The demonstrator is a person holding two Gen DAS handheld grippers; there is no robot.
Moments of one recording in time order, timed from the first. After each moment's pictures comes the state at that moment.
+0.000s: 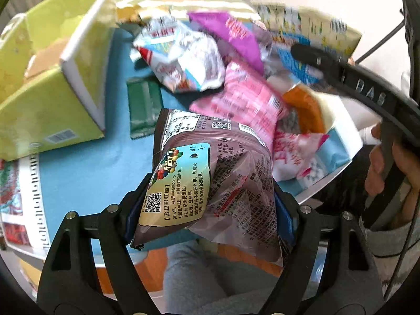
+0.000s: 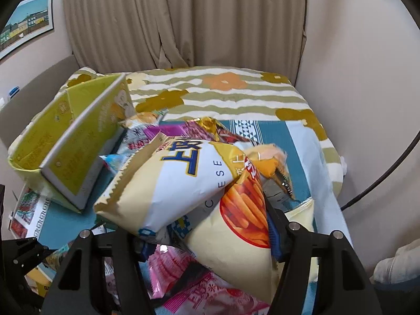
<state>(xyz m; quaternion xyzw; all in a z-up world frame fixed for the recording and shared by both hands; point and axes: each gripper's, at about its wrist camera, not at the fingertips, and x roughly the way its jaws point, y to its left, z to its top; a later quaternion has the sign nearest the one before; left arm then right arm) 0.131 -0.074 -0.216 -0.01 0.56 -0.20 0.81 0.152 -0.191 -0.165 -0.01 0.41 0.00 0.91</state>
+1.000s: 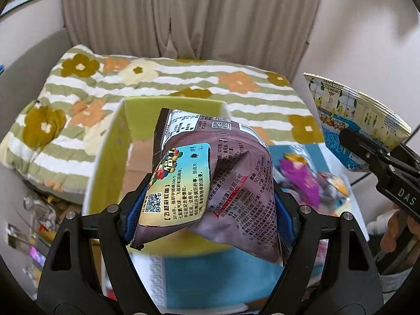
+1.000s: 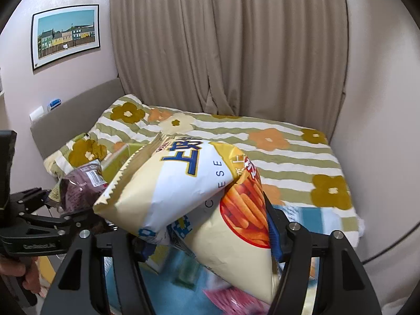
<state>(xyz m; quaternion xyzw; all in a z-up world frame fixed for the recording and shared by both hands) 0.242 0.094 -0.058 -0.05 0.42 -0.08 0.90 0.212 -0.075 -0.035 -0.02 0.33 0.11 0.94</state>
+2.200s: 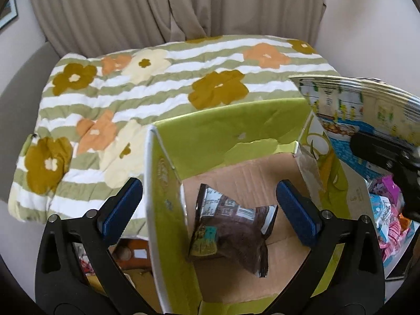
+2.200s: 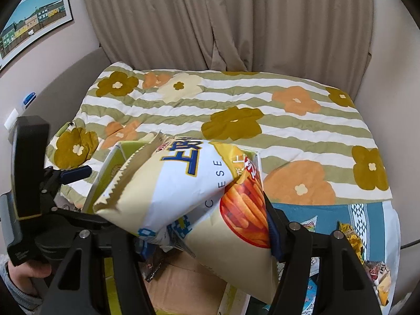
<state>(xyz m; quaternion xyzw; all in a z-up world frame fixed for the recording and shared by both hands) 0.412 0.181 -0.139 0.06 0.47 -0.08 0.88 0.379 0.051 -0.103 0.00 0.45 0.09 0.89</state>
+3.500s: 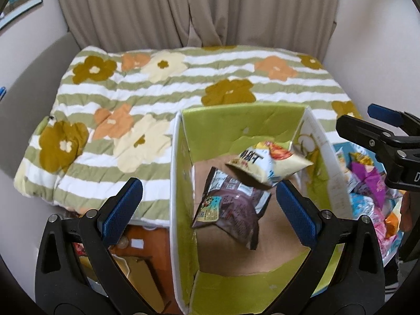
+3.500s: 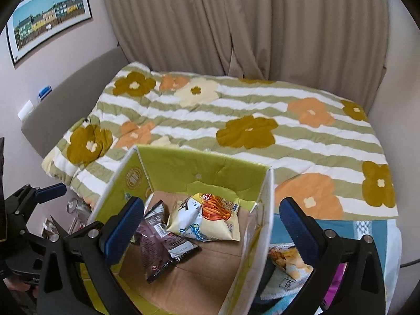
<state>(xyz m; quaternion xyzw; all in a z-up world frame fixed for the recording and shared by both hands) 0.349 0.200 -0.089 0.02 0.45 -0.04 0.89 0.367 0.053 -0.081 -0.01 0.42 0.12 0.90</state>
